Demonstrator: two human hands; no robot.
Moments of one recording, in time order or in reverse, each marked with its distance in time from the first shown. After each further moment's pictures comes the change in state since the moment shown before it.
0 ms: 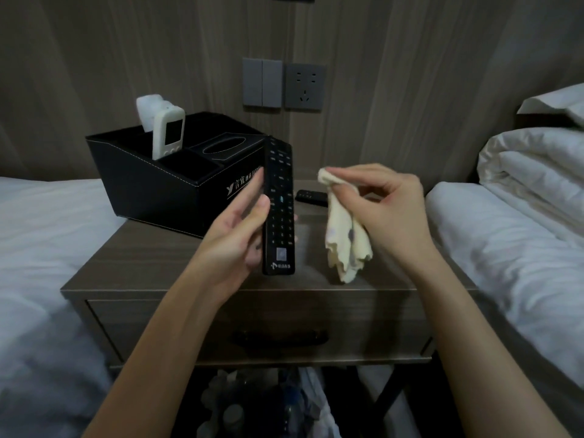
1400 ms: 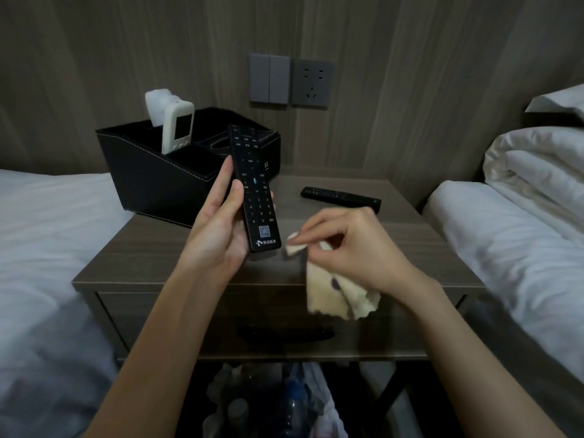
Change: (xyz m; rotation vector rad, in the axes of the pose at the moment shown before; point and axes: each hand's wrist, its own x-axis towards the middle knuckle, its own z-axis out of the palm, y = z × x) left_hand 0.007 0.005 -0.012 -0.268 0.262 0.082; right_hand -0.024 0.001 0.027 -0.244 -0.471 -0.041
